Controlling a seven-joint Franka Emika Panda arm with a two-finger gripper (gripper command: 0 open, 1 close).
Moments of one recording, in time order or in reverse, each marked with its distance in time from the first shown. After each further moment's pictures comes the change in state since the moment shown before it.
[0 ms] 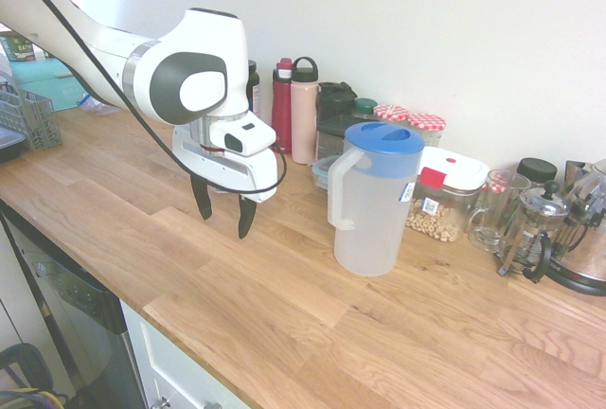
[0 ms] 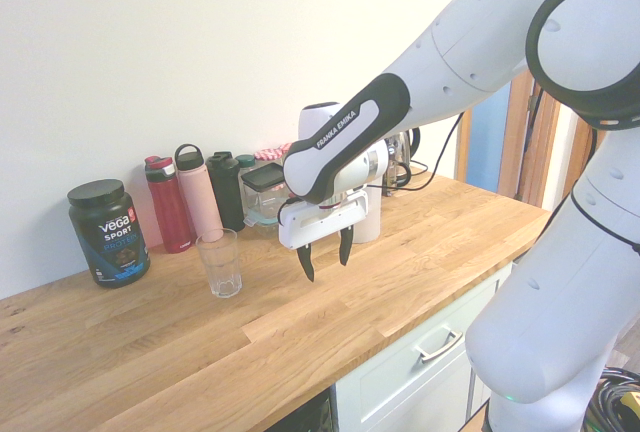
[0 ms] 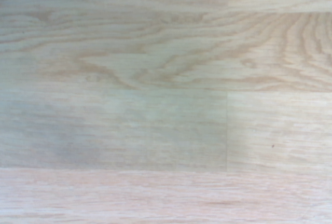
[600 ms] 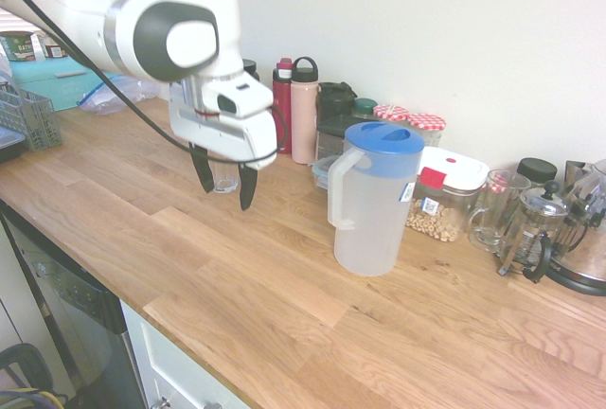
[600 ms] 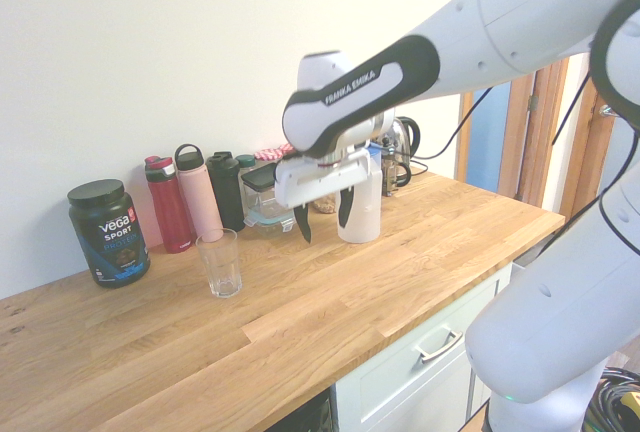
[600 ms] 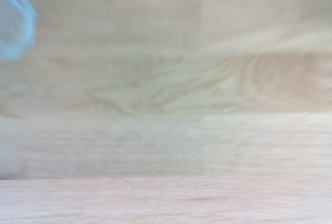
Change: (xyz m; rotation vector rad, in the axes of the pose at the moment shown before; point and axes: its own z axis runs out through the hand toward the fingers) arm -0.001 0.006 -0.115 0.048 0.103 0.051
